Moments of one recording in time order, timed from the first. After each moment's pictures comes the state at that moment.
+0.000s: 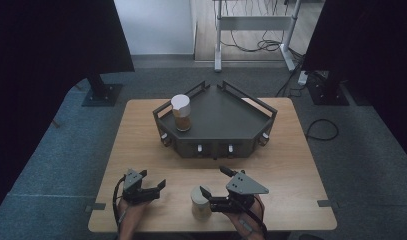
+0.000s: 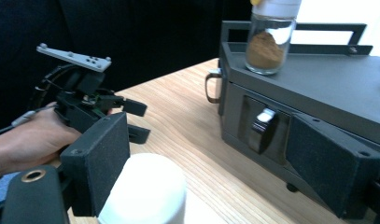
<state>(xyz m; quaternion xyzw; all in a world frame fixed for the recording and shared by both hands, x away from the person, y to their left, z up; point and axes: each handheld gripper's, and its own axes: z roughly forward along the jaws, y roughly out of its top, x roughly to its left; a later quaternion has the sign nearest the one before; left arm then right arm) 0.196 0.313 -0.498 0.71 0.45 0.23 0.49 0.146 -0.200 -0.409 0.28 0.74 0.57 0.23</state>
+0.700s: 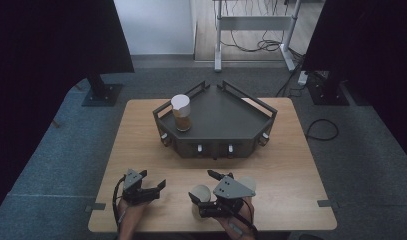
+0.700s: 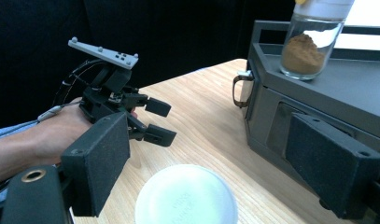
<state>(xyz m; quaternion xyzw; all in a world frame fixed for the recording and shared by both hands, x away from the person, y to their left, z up) 0.197 0.314 -0.498 0.71 0.45 0.23 0.49 0.148 -0.180 -0.411 0.25 0.75 0.57 0.22</state>
